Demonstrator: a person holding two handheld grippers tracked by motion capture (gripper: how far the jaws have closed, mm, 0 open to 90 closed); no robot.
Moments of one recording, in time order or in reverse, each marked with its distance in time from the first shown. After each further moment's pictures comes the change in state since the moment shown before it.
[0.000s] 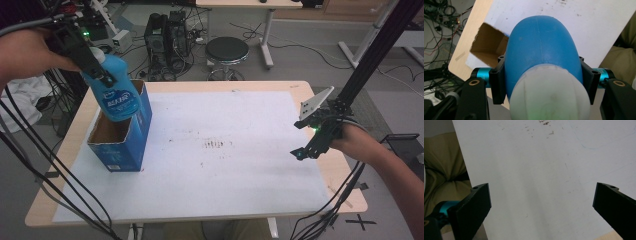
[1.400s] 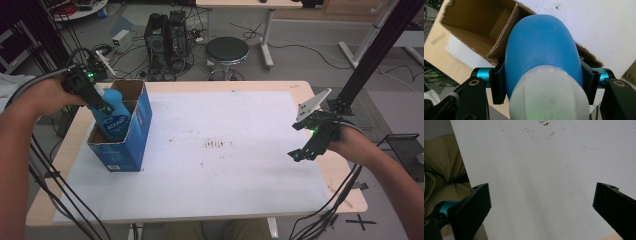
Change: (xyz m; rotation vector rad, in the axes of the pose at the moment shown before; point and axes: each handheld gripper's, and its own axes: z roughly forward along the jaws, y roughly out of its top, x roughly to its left) left arm 0.031 -0.052 0.118 0.053 -0.037 -0.069; right arm 0.004 0.002 0.005 -0.005 -0.019 -0.001
